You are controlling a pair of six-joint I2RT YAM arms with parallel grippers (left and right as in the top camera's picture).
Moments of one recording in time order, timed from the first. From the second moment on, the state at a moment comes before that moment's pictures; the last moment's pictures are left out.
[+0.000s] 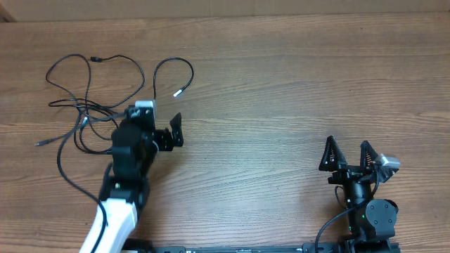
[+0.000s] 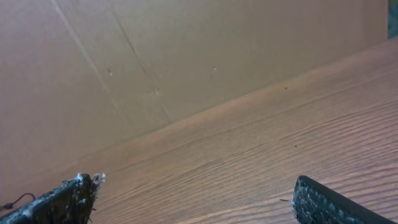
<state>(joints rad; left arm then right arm) -0.09 1.06 0.39 0.25 0.08 -0.14 0.09 0.01 0.02 -0.02 0.07 0.41</state>
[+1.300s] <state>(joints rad) -0.09 0.67 0.01 0.13 0.07 -0.07 0.09 0.01 0.02 -0.02 0.07 0.41</state>
